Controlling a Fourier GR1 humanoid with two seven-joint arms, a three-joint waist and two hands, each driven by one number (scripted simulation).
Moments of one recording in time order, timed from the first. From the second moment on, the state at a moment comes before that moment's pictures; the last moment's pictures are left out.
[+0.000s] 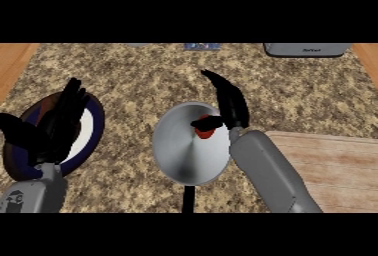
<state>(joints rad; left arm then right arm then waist) -0.17 0.17 0.10 -1.58 0.11 0.05 0.23 -0.67 -0.01 0.32 -0.93 0.53 -0.42 0.14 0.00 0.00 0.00</state>
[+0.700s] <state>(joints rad) -0.16 0.18 0.12 -1.60 0.11 0.06 0.24 -0.25 -0.24 0.06 -1.38 0.03 -0.01 -0.14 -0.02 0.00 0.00</state>
